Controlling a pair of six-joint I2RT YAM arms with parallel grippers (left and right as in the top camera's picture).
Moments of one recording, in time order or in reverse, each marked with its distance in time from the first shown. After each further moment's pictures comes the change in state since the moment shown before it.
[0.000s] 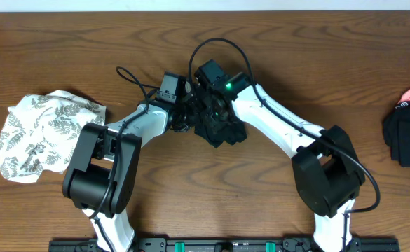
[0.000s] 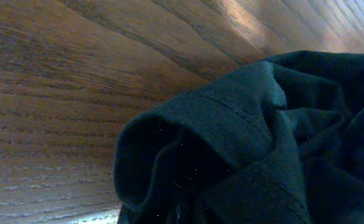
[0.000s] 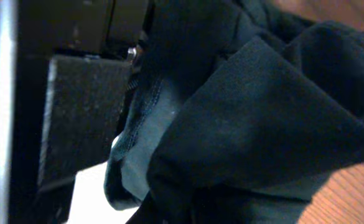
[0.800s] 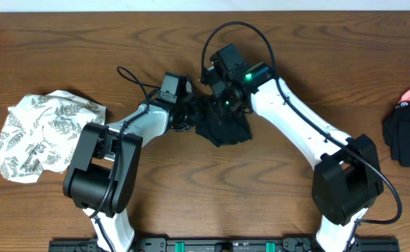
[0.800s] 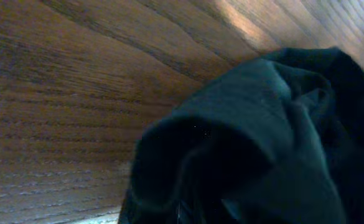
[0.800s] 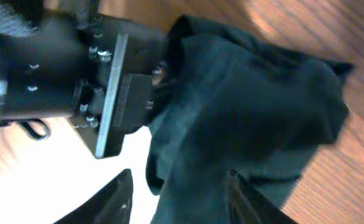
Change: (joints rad) left arm -0.003 0.003 0.000 0.014 0.000 0.000; right arm -0.057 -0.088 0.014 -0.013 -0.139 -0.001
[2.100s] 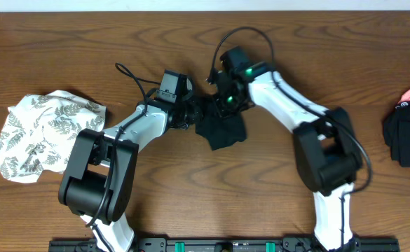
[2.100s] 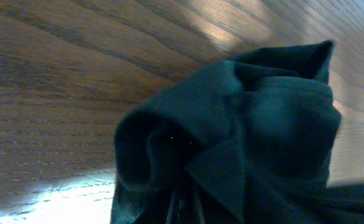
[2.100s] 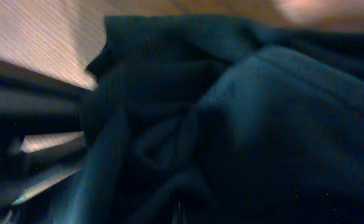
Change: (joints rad) left arm -0.006 -0.053 0.000 -0.024 -0.029 0.060; right arm -0.097 0.243 0.002 0.147 -0.244 0.106
